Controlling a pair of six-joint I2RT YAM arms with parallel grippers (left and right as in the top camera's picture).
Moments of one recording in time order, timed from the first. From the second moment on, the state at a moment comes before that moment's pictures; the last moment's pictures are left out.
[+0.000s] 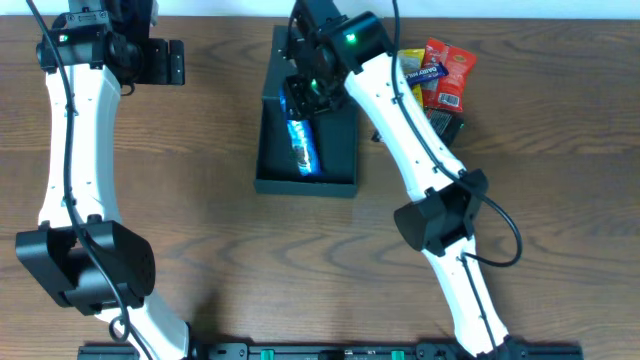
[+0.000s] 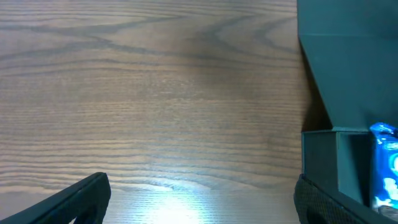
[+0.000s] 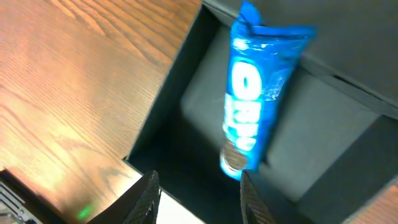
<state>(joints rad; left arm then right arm) 0.12 1.89 1.92 -1.02 0.11 0.14 0.55 2.47 2.70 -1.50 -0.29 0.20</state>
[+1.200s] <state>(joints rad) 0.12 1.89 1.92 -1.05 0.17 0.14 0.59 2.50 2.38 -1.38 -0.14 -0.09</state>
